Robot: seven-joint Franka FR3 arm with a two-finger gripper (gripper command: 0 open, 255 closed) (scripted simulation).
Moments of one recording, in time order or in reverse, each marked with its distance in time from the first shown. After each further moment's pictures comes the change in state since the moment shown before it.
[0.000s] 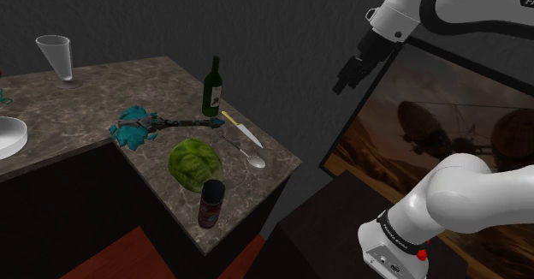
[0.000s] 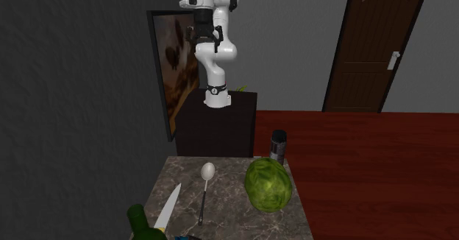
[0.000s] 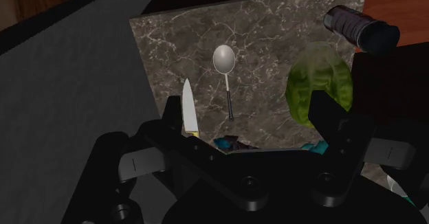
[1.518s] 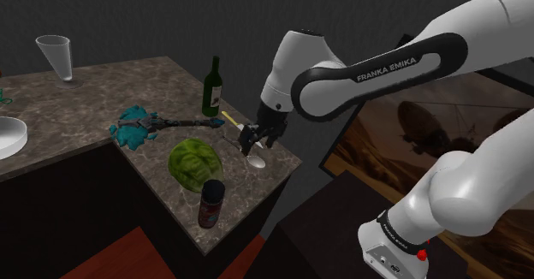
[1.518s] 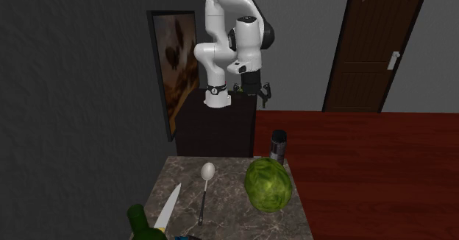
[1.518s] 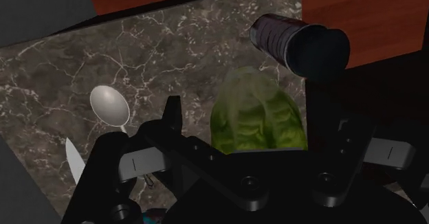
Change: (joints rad) arm 0.114 0.653 0.314 0.040 0.132 0.536 0.380
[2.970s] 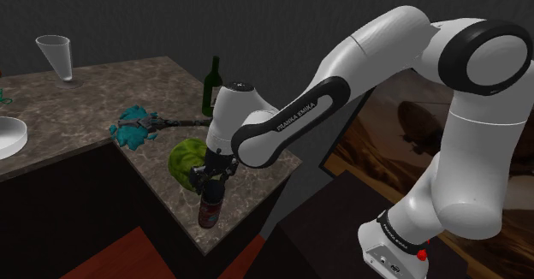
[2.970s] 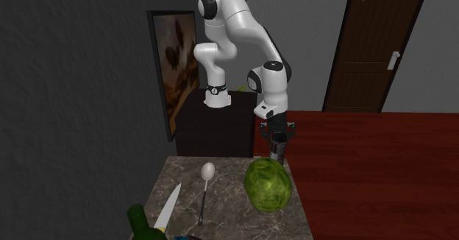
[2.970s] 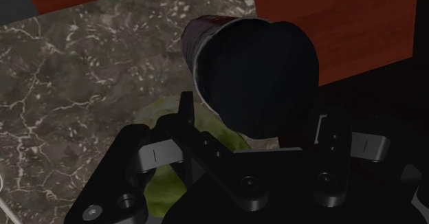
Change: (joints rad) arm 0.137 0.558 -0.001 0.289 -0.178 0.229 0.254
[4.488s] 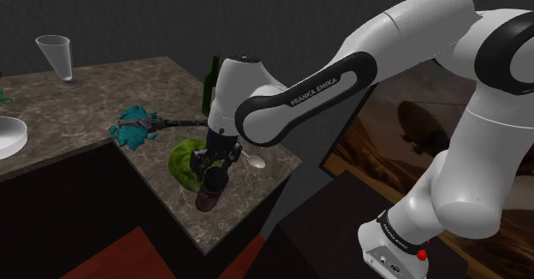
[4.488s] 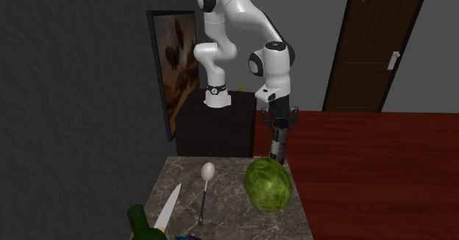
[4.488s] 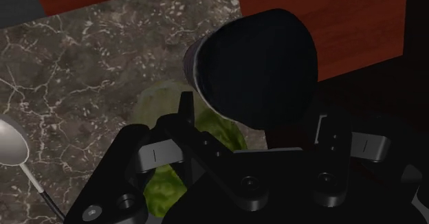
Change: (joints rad) arm -0.031 -0.132 0.037 0.012 0.050 -0.141 -0.015
